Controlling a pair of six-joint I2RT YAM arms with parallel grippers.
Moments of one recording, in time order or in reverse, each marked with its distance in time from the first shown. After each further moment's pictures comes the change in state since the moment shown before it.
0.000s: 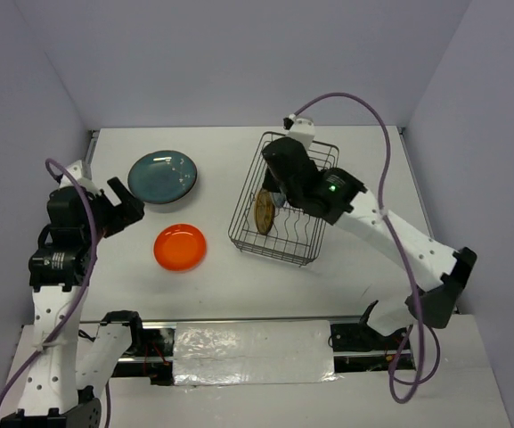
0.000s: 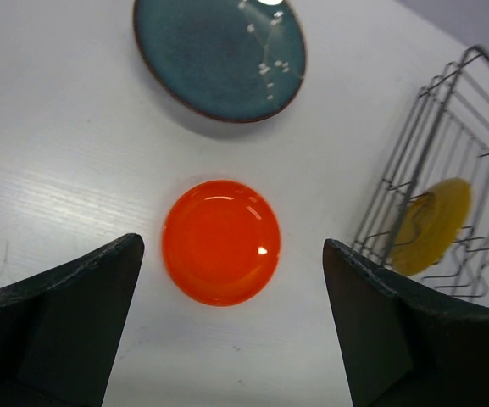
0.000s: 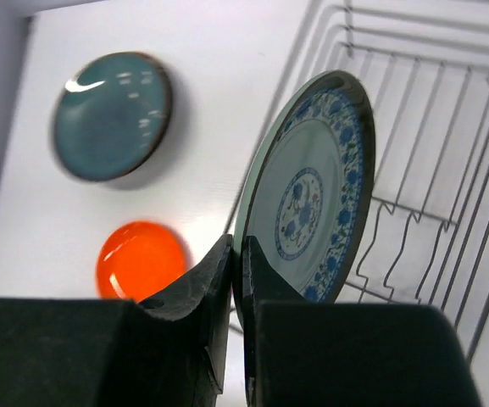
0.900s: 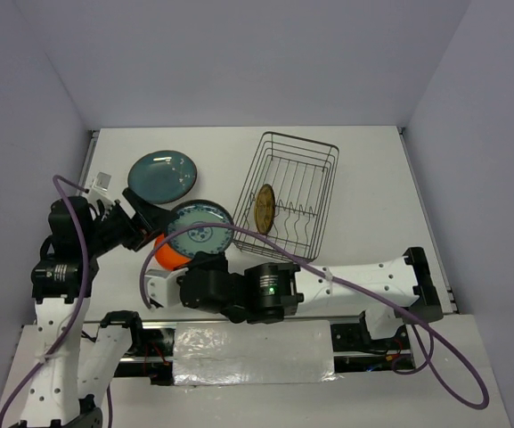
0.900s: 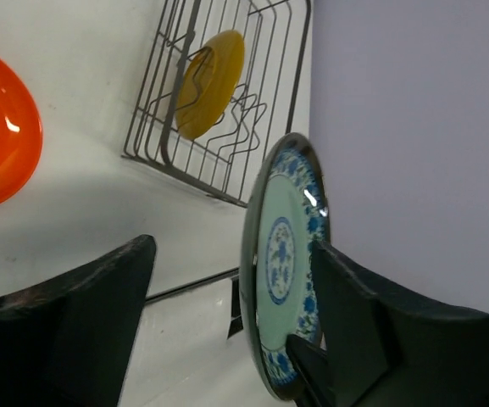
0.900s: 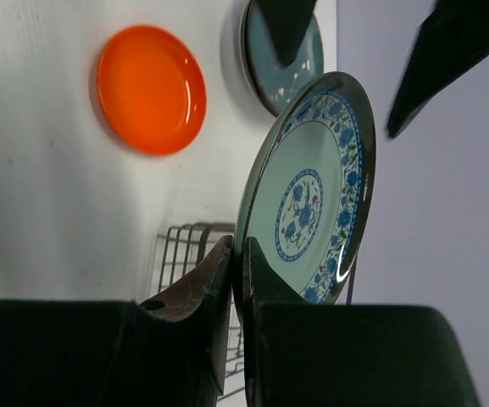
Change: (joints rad) left arm -0.003 -0.053 -0.036 0.034 0.613 -0.393; right arm 0.724 0.107 -0.011 0.117 0.102 -1.294
